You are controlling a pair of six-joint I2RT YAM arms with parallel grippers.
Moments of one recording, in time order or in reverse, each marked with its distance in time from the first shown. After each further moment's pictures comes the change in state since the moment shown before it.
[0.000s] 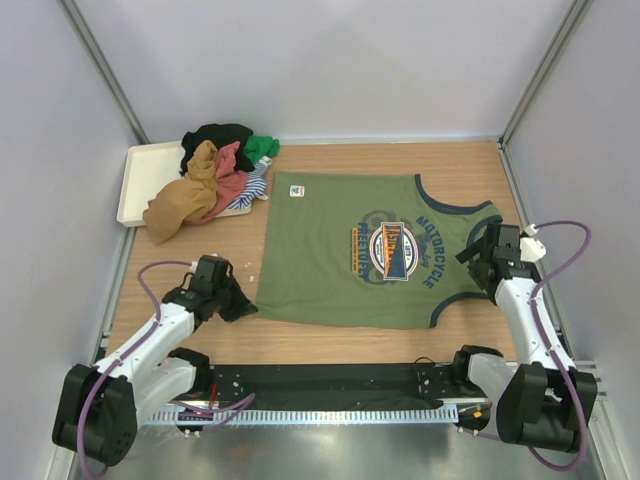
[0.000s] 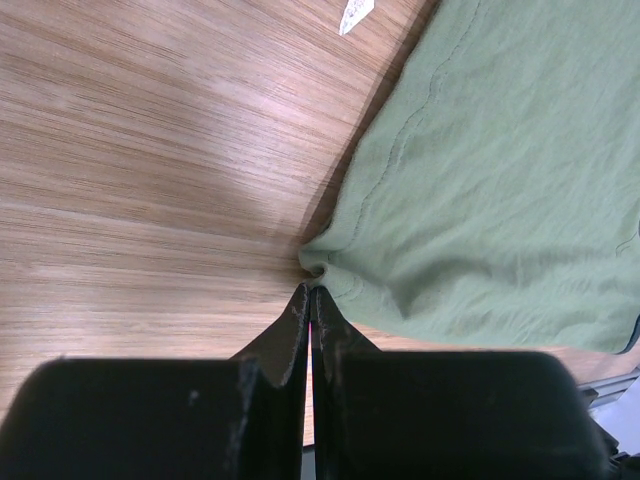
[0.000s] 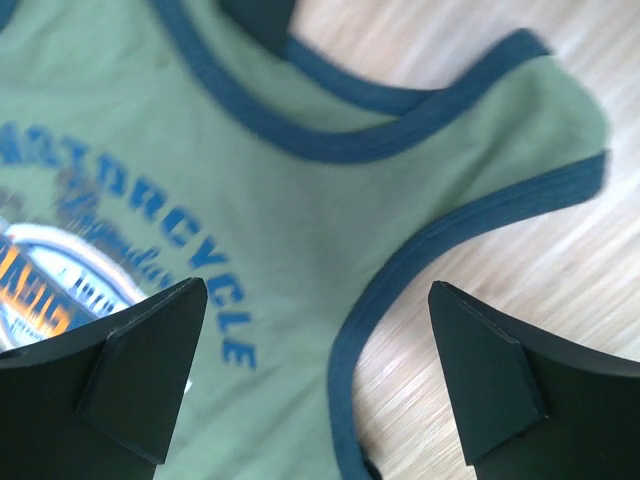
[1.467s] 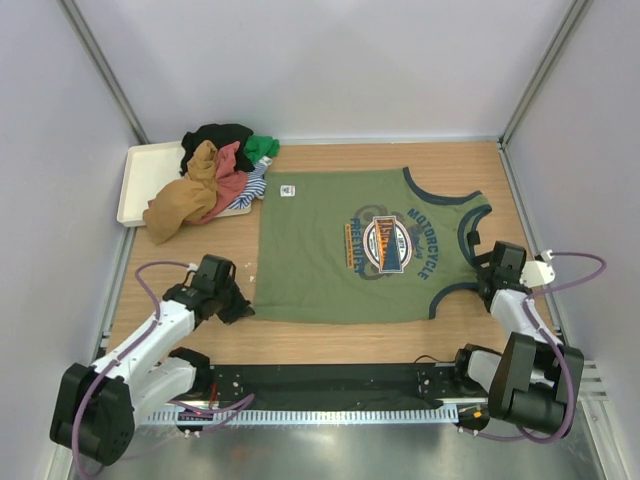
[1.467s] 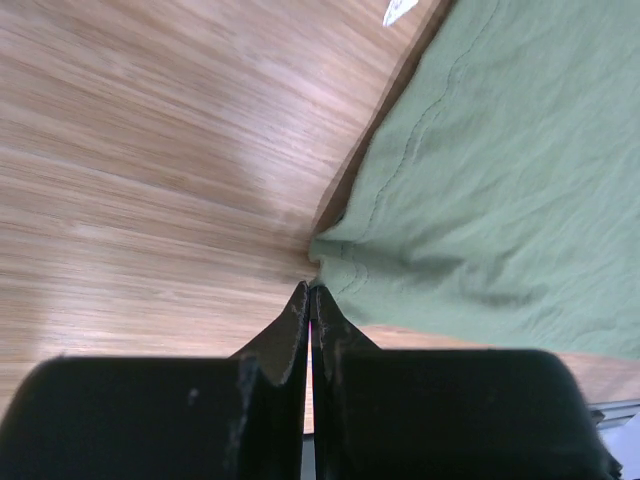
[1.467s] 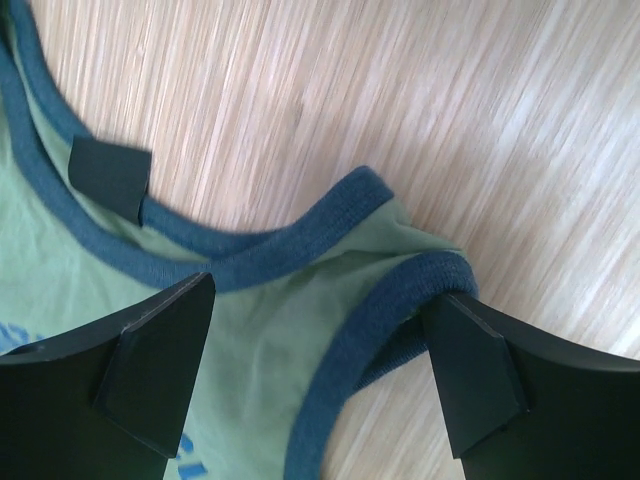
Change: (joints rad) left arm -0.050 0.010 0.042 -0.101 -0.070 -0.053; right arm -0.133 0.061 -0.274 0.502 0.035 0.141
